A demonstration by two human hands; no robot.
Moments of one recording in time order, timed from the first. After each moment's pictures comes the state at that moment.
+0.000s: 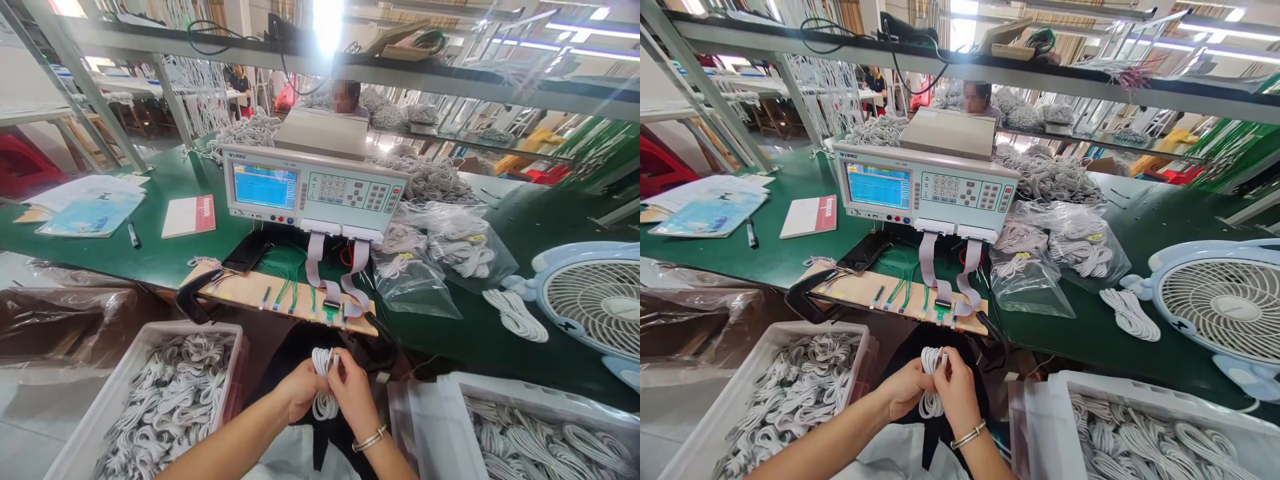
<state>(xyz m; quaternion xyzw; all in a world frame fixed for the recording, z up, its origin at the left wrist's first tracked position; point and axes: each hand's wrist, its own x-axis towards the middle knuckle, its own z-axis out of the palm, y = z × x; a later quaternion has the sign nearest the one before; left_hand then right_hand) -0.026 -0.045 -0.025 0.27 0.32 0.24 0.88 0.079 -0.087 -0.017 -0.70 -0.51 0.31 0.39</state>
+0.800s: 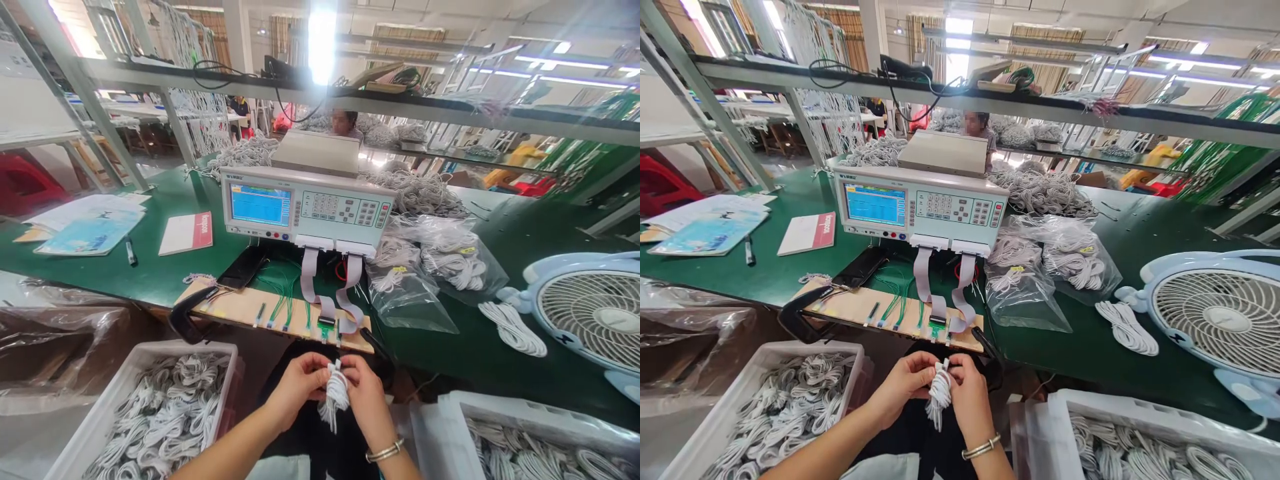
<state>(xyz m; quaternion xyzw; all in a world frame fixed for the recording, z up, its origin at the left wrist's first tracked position) -0.025 -0.026 -0.013 0.36 0.36 0.27 0.82 0.109 -0.076 -0.009 -0.69 -0.44 0.37 0.44</state>
